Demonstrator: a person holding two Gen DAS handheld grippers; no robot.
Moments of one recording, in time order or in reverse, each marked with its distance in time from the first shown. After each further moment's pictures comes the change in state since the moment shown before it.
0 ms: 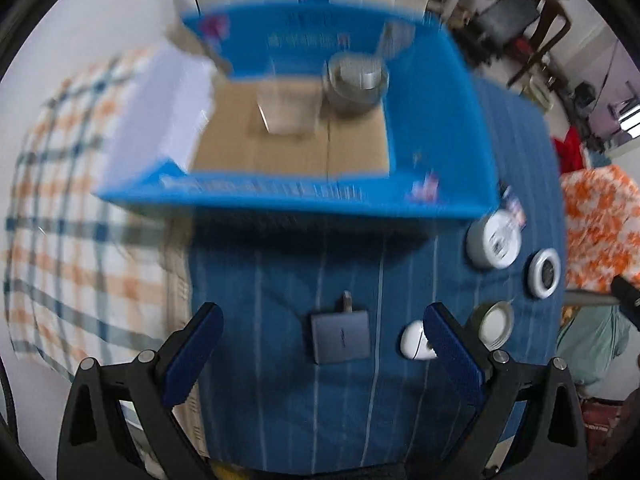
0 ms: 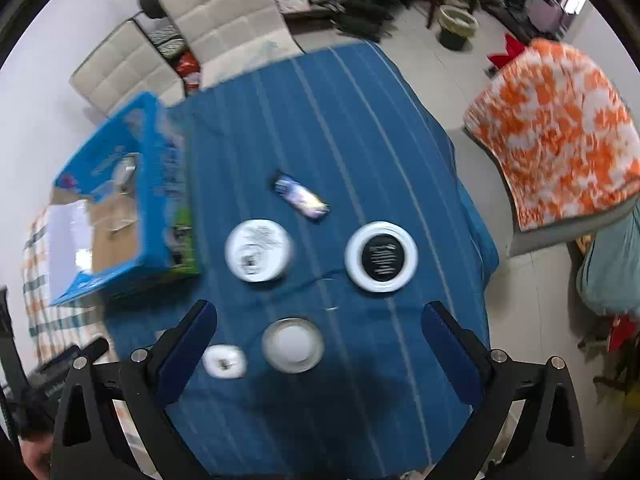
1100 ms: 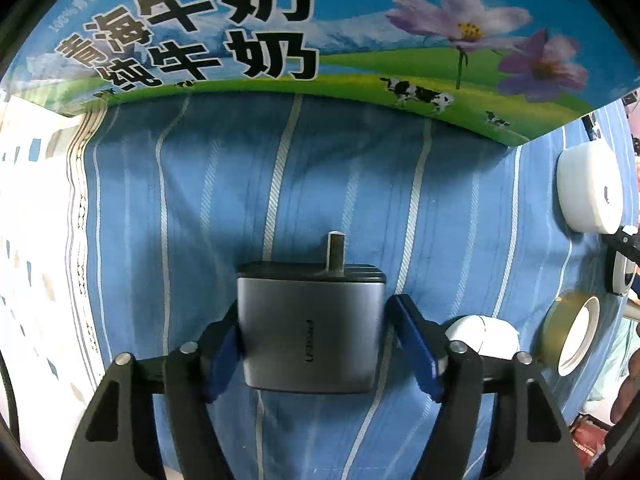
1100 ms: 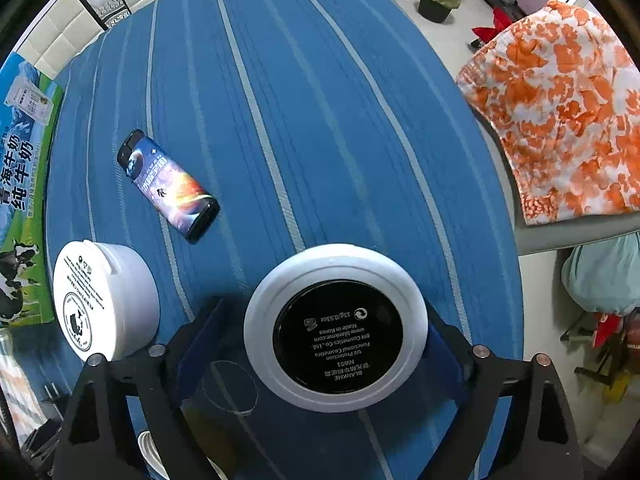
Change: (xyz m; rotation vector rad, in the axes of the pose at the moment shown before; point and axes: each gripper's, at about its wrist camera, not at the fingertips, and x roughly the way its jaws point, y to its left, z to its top) left arm 0.130 -0.038 -0.055 -0.094 0.138 0.069; right arm 0.161 -0.039 0.028 0.002 0.074 -0.139
